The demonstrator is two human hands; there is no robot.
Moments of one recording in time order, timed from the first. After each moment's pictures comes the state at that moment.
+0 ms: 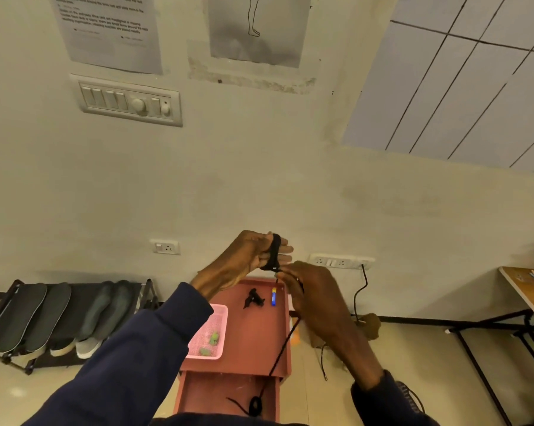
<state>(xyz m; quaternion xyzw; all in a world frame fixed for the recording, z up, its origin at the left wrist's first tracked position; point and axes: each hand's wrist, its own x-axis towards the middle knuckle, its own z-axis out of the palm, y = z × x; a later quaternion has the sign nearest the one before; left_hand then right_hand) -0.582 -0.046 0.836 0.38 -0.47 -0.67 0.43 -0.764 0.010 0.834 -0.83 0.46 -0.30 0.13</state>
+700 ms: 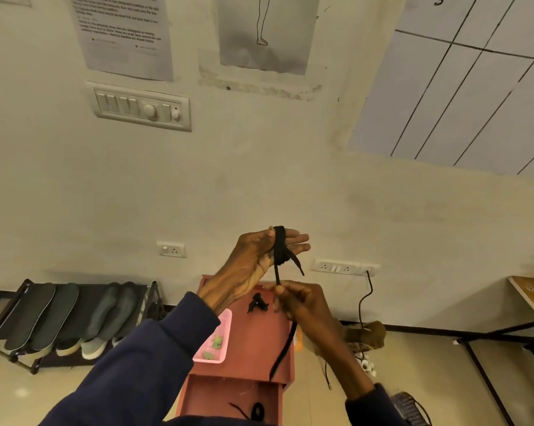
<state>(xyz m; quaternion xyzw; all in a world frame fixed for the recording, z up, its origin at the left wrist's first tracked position) -0.595 -0.027 0.846 0.23 -0.39 -0.71 0.53 -0.754 0.024 0.808 -0.66 0.45 -0.38 0.47</state>
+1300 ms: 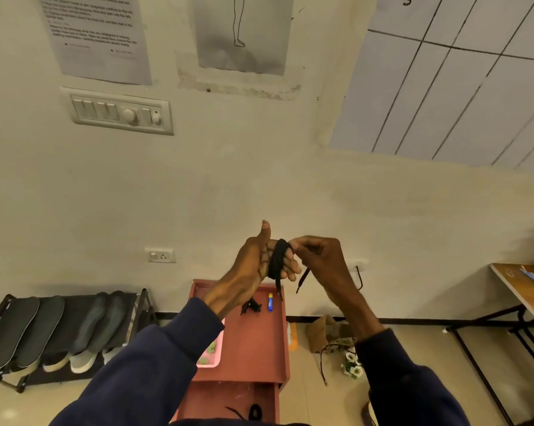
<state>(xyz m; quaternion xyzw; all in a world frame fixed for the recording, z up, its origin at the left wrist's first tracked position) -0.617 -0.019 0.853 0.36 -0.46 -0.67 0.46 -0.790 -0.041 0.845 -0.64 0.48 -0.45 0.40</state>
